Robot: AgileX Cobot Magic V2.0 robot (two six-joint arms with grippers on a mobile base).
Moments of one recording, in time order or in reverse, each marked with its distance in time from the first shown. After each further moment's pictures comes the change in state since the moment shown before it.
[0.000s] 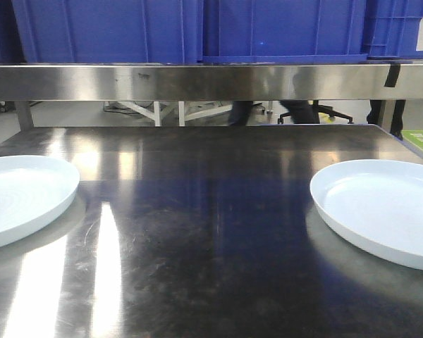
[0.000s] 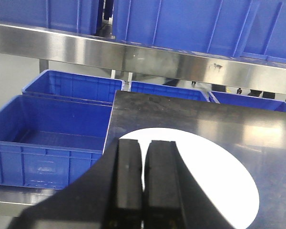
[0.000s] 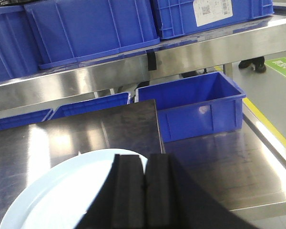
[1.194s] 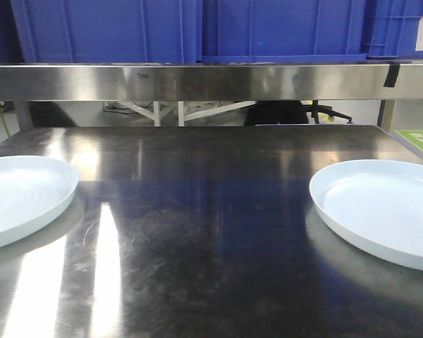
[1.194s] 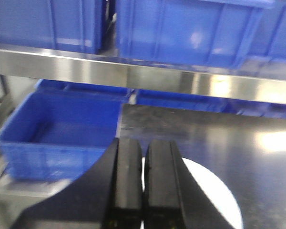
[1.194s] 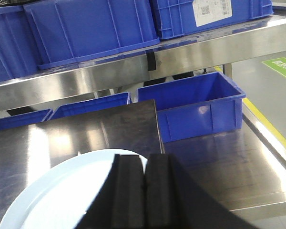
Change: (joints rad) left arm 0.000 0.414 -0.608 0.070 0.394 0.000; right arm 0.000 0.000 0.000 0.000 0.000 0.000
